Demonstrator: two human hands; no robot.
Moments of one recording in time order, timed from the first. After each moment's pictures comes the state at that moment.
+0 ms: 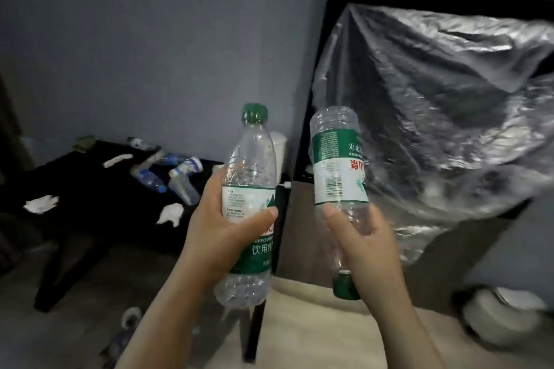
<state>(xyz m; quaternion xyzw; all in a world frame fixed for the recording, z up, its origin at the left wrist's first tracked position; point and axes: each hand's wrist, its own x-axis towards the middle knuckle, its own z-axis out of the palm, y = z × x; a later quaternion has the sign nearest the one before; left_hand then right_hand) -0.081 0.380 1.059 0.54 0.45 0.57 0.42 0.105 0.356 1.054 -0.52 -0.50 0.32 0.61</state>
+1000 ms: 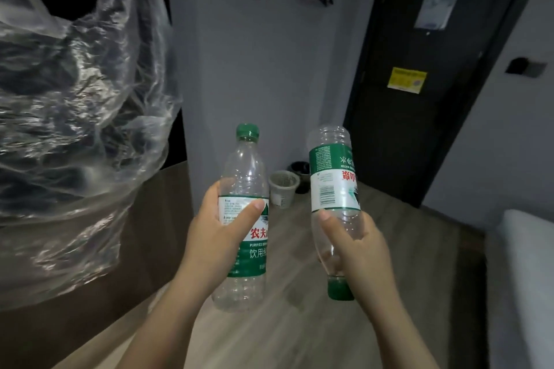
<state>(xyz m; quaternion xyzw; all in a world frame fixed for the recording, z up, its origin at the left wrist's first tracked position) 0.578 0.236 1.029 0.69 0.19 0.29 0.63 0.655 0.067 1.022 -0.73 -0.12 0.02 0.67</state>
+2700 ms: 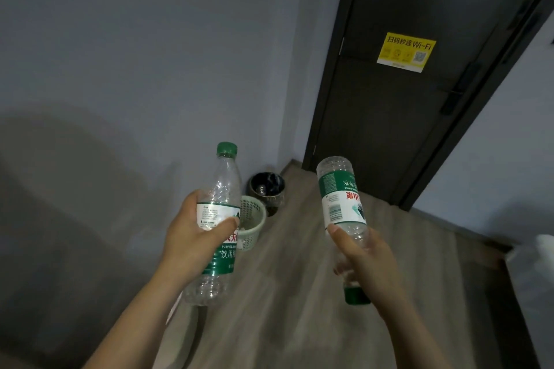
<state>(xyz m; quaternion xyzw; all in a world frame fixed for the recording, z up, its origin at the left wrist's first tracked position) 1.317 0.542 0.958 0.78 0.20 0.17 0.57 1.363 0.293 0.953 -0.80 0.02 0.03 0.60</state>
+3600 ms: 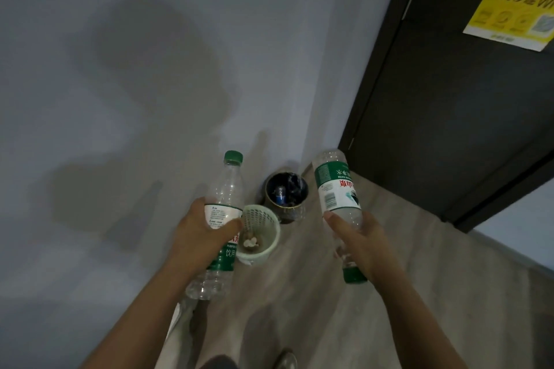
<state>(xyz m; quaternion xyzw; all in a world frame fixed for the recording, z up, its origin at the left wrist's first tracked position) 1.657 0.597 0.890 0.79 0.33 0.10 0.51 1.753 0.360 0.892 -0.80 0.04 0.19 0.56</state>
